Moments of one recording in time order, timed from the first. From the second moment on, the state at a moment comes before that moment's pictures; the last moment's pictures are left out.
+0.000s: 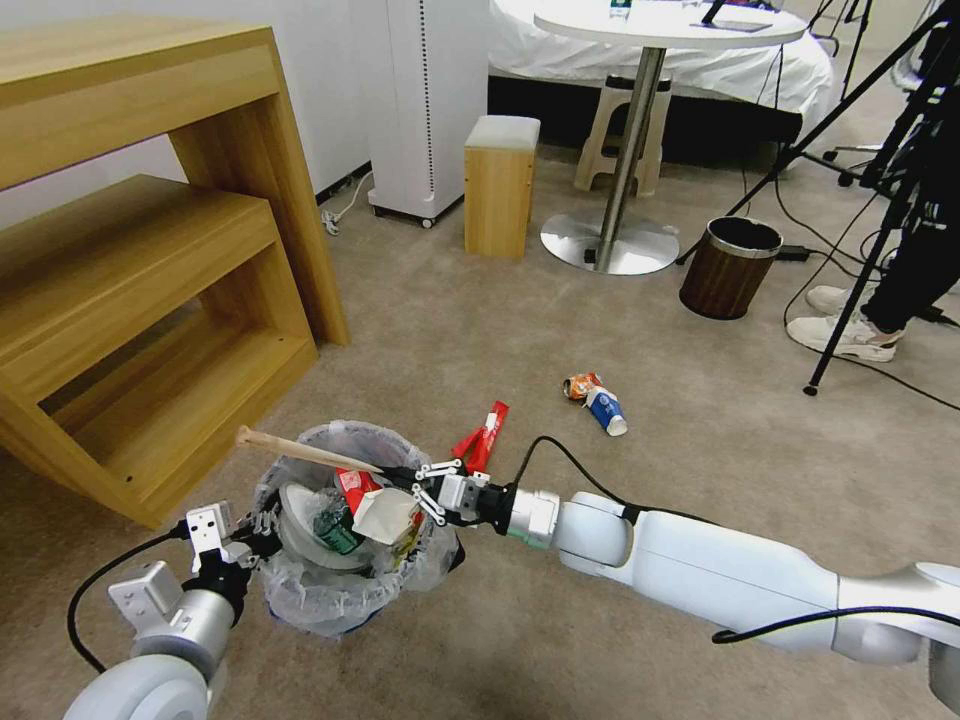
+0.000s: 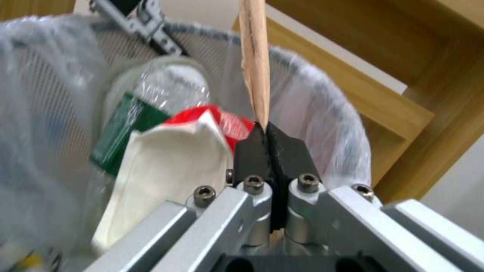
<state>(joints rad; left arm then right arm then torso) 1.70 -1.14 -0.67 -2.25 -0.77 0.31 -0.27 -0.35 0.93 -0.89 1.55 0.31 0.54 -0.04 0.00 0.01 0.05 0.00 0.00</state>
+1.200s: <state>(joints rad) 1.71 -1.14 -0.67 -2.24 -0.77 0.31 -0.27 -0.40 0.94 -0.73 1.65 0.51 0.40 0.15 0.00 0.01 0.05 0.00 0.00</state>
